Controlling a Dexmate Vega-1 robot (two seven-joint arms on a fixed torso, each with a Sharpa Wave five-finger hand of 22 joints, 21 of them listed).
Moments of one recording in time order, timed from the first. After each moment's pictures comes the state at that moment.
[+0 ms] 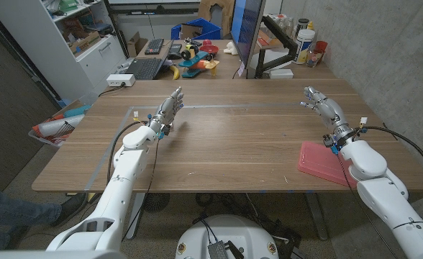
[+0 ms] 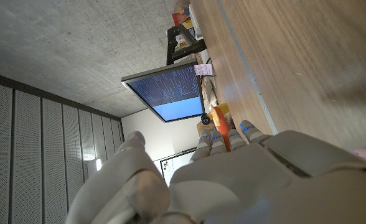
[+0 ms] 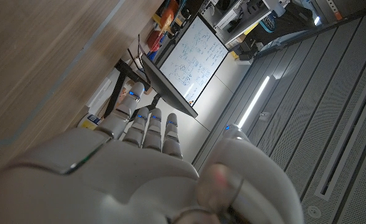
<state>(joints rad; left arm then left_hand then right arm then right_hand) 0.85 0.16 -0.05 -1.32 -0.16 -0.03 -0.37 0.31 0.00 0.28 0.04 0.21 -0.01 0.12 0.19 0.17 -0.12 0.07 0.20 0.20 -0.15 0.09 0.19 0.18 -0.17 0.03 0.38 0.17 -1.28 -0.49 0.09 -1.77 0.22 0.24 0.07 0.35 0.03 0.15 0.06 0.22 0.19 0.00 0.21 0.19 0.15 0.05 0.22 0.20 0.09 0.00 0.22 0.29 0.31 -0.02 0.37 0.17</state>
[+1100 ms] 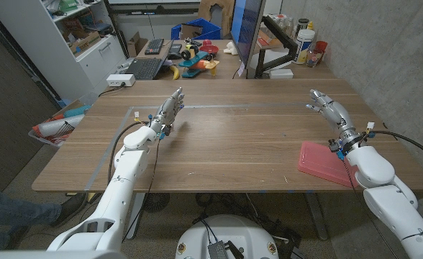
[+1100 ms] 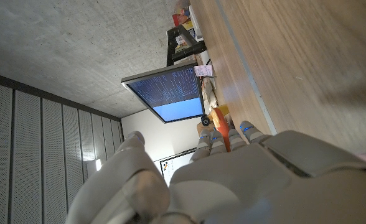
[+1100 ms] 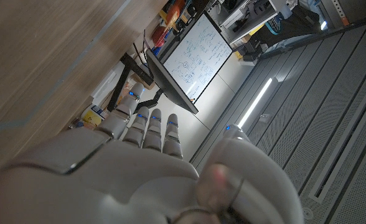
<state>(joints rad) 0.86 0.15 -0.05 -1.33 -0.16 -0.03 -0.37 0.31 0.00 0.28 0.03 0.21 -0.01 0.11 0.19 0.17 -0.12 0.07 0.20 0.20 -0.15 0.09 0.19 0.18 -0.17 0.03 0.37 0.17 -1.35 -0.47 0.14 -1.83 0.17 0.24 0.05 0.35 0.03 0.15 0.06 0.22 0.19 -0.01 0.21 0.19 0.16 0.03 0.21 0.20 0.09 0.00 0.22 0.29 0.31 -0.02 0.35 0.17</state>
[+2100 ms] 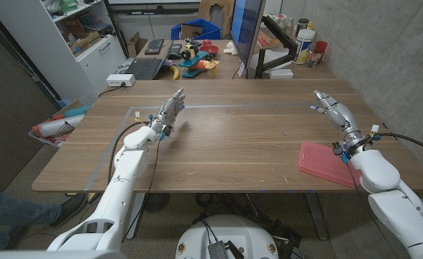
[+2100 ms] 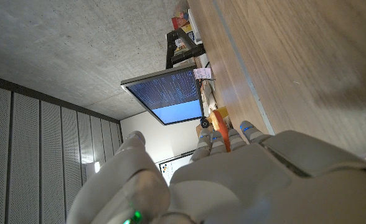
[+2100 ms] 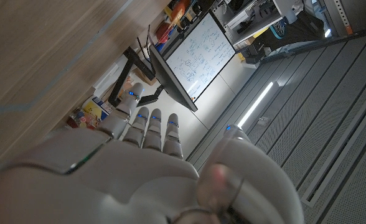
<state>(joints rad) 0.86 0.16 -0.05 -1.33 -0.15 -0.02 -0.37 0.31 0.00 0.28 0.03 0.21 0.00 0.12 0.19 0.17 -0.12 0.07 0.21 0.20 -0.15 0.09 0.19 0.18 -0.17 0.02 0.35 0.17 -1.40 -0.46 0.18 -1.87 0.11 0.25 0.03 0.35 0.03 0.14 0.05 0.22 0.19 -0.02 0.21 0.19 0.16 0.03 0.21 0.20 0.09 0.00 0.21 0.28 0.32 -0.02 0.33 0.17</state>
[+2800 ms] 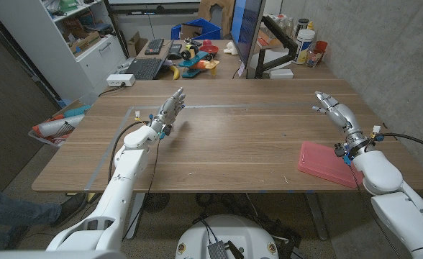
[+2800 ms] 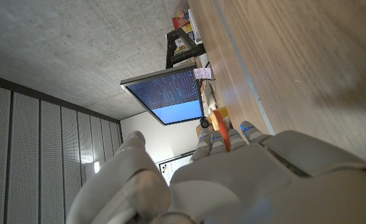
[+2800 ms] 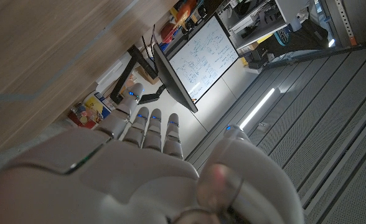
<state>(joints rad) 0.84 0.16 -0.05 -1.31 -0.15 -0.03 -0.38 0.31 0.01 0.28 0.03 0.21 0.00 0.12 0.19 0.17 -0.12 0.07 0.21 0.20 -0.15 0.09 0.19 0.18 -0.17 0.02 0.34 0.17 -1.43 -0.45 0.20 -1.90 0.06 0.23 0.02 0.35 0.03 0.14 0.05 0.22 0.20 -0.03 0.21 0.19 0.16 0.03 0.21 0.20 0.09 0.00 0.21 0.27 0.32 -0.02 0.32 0.17</state>
